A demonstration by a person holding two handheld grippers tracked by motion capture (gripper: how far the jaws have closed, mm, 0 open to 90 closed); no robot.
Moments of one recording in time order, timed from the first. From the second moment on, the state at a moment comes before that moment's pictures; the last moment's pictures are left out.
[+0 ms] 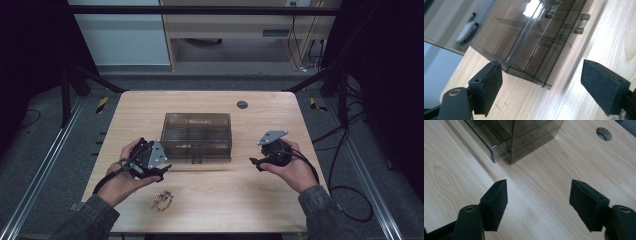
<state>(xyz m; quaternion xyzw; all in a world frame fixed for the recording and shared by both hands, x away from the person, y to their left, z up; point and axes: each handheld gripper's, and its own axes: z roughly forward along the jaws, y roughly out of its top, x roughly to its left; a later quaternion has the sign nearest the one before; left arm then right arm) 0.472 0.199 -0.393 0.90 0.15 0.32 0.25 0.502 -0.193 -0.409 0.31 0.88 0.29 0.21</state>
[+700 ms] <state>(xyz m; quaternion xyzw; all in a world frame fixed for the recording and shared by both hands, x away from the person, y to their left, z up) 0.488 0.223 -0.385 0.92 0.14 0.26 0.25 0.511 -0.174 -0.402 0.25 0.91 0.27 0.19</state>
